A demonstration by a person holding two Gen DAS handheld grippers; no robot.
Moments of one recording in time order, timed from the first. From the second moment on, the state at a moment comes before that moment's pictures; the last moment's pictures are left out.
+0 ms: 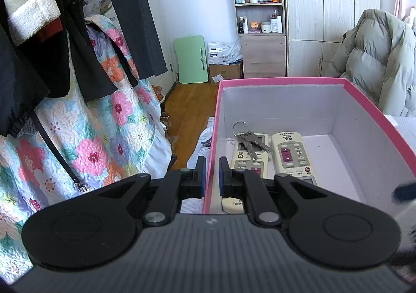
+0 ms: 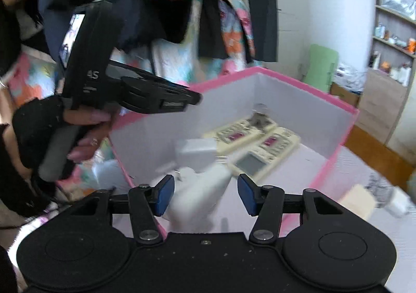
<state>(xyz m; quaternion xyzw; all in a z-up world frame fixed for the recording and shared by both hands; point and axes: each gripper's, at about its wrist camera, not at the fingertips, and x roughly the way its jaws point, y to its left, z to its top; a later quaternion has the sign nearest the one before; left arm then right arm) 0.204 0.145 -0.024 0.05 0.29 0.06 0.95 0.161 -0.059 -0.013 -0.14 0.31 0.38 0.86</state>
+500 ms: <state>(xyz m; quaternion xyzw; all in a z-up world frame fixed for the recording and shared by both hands) 0.204 0.148 -0.021 0.05 0.29 0.06 0.95 0.182 -0.177 -0.006 -0.03 0.35 0.22 0.91</state>
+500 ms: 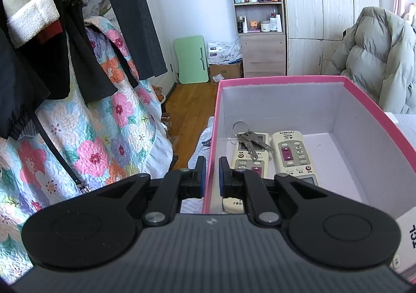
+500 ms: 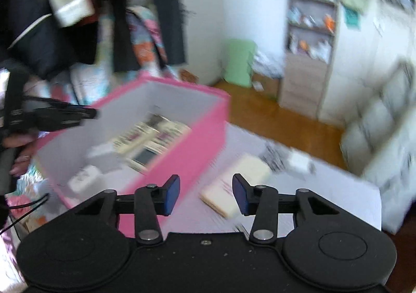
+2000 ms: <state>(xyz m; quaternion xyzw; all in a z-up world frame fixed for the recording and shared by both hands) 0.206 0.145 -0.025 0.06 0.29 0.06 0.95 0.221 -0.170 -0.018 0.00 0.31 0.19 0.93</state>
